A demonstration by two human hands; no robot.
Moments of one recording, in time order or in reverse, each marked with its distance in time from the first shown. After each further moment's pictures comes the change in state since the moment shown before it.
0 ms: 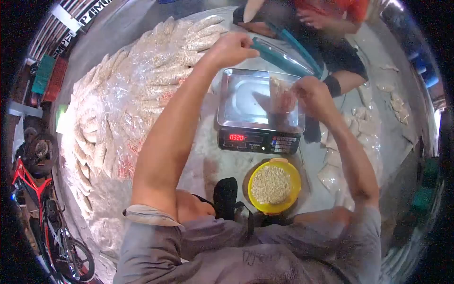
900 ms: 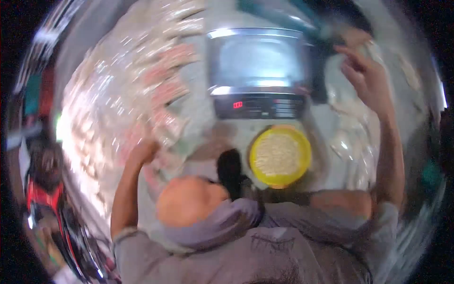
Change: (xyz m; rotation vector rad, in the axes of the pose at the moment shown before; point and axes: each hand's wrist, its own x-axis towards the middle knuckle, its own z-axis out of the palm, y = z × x) left_hand -0.376 -0.212 0.018 0.537 -0.774 -0.366; right_hand -0.072 -0.005 -0.079 0.142 -0.091 0.411
